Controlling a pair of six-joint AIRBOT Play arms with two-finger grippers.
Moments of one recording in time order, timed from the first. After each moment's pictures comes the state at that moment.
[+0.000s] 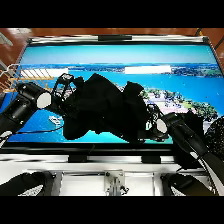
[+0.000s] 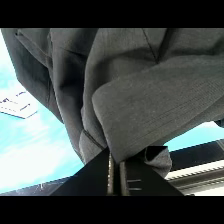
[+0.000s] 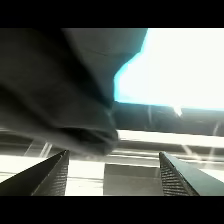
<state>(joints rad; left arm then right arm) -0.49 -1.18 1.19 1.68 -1.30 -1.72 0.46 -1.05 0.73 -1.50 1.22 1.96</state>
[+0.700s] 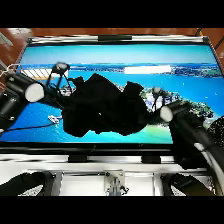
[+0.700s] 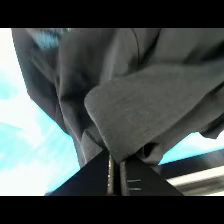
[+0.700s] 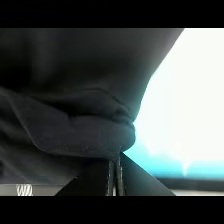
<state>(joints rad) -0.49 -1.18 1.35 1.68 -1.34 -1.74 0.40 -1.06 0.95 -1.60 1.13 1.97</state>
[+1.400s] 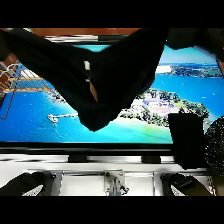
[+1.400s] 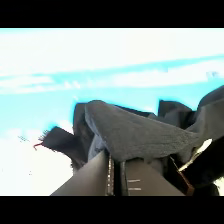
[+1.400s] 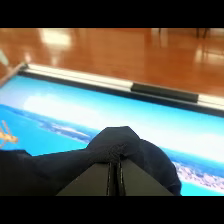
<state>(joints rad) -0.49 -1.01 1.93 1.74 -1.34 -1.81 0.38 -0.97 1.66 -1.48 0.87 1.57</state>
